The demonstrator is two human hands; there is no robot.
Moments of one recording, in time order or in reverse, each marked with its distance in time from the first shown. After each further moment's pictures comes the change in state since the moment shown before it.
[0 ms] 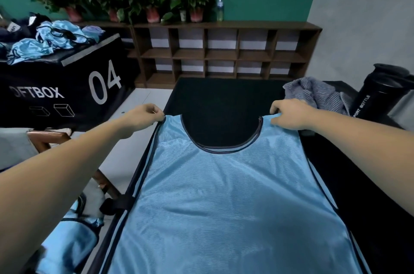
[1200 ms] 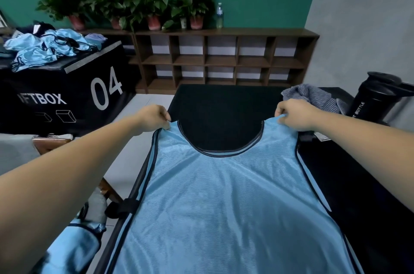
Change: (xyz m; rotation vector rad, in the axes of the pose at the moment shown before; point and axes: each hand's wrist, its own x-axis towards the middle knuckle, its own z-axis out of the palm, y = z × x) left_hand 0.000 0.038 0.000 0.207 -0.038 -0.008; right_hand -0.010 0.009 -0.021 0.117 0.048 -0.014
